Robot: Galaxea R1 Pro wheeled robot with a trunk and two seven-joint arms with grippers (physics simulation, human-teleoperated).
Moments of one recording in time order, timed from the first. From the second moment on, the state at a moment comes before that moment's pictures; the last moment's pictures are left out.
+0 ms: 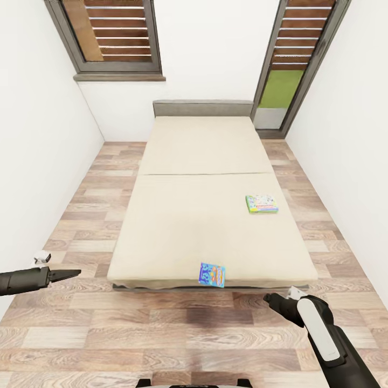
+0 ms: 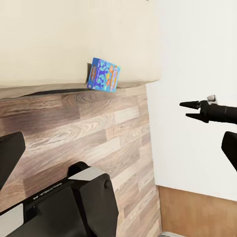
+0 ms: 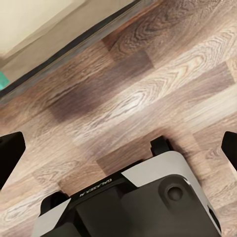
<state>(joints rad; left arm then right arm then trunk) -0.63 0.62 0.22 -0.85 0.04 0.81 -1.56 -0.37 -0.12 -0.04 -1.27 -0.86 0.81 -0.59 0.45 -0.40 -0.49</state>
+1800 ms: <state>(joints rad) -0.63 0.61 0.22 -0.85 0.04 0.81 -1.56 -0.37 -0.12 -0.04 -1.22 -0.86 0.81 -0.59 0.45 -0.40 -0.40</state>
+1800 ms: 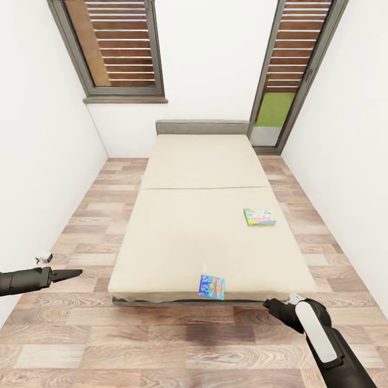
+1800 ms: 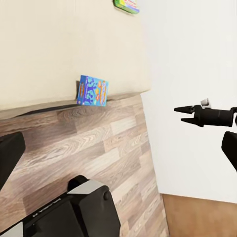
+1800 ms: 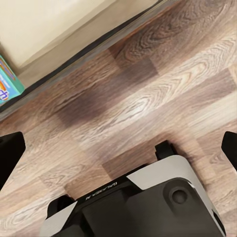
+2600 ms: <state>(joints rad) -0.63 0.61 0.22 -0.85 0.04 0.81 -1.56 -0.37 -0.12 -0.04 -1.21 -0.86 0.80 -0.59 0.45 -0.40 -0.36</state>
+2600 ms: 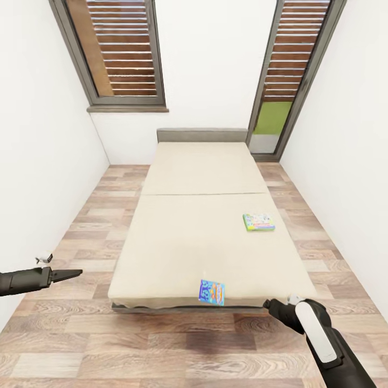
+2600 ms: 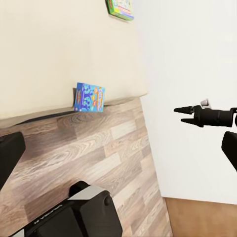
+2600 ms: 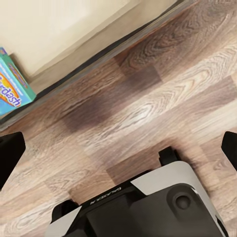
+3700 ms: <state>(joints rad) -0.63 0.61 0.22 -0.85 0.04 0.81 -1.56 -0.37 -0.12 -0.04 -1.21 -0.86 0.79 -0.59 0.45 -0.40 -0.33</state>
